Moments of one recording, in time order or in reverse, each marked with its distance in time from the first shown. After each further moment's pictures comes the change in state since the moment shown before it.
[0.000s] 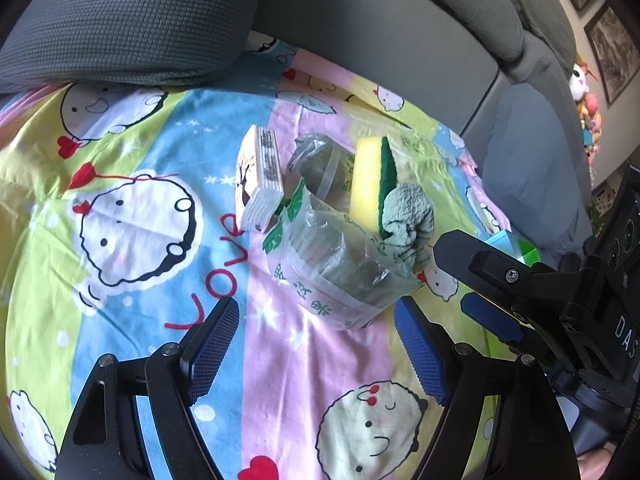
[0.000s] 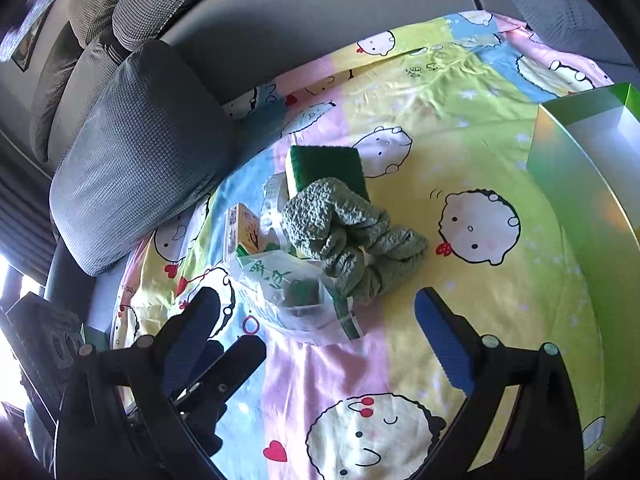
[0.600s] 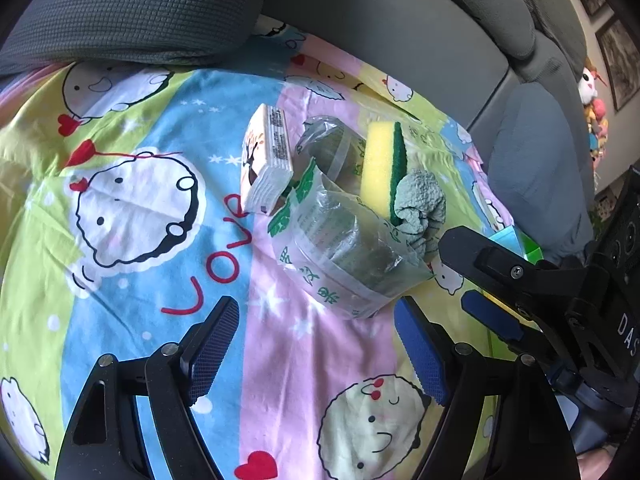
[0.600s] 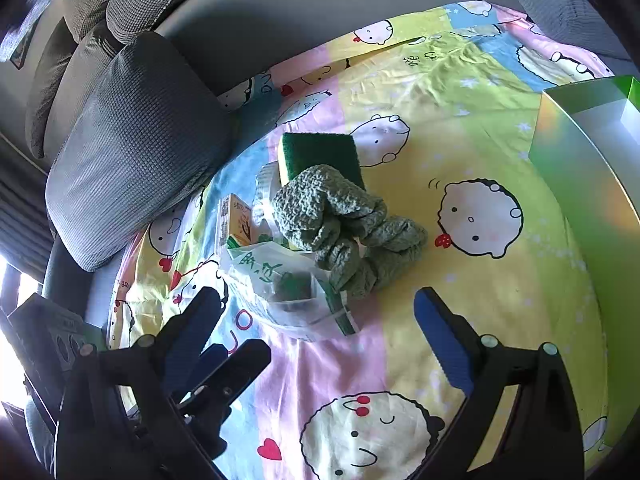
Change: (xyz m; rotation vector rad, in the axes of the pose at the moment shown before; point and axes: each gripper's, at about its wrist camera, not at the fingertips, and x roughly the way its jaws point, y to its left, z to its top) left arm 0.009 0.002 -0.008 -0.039 0.033 -0.003; right arm 0.007 -0.004 -0.001 0.001 0.031 -0.006
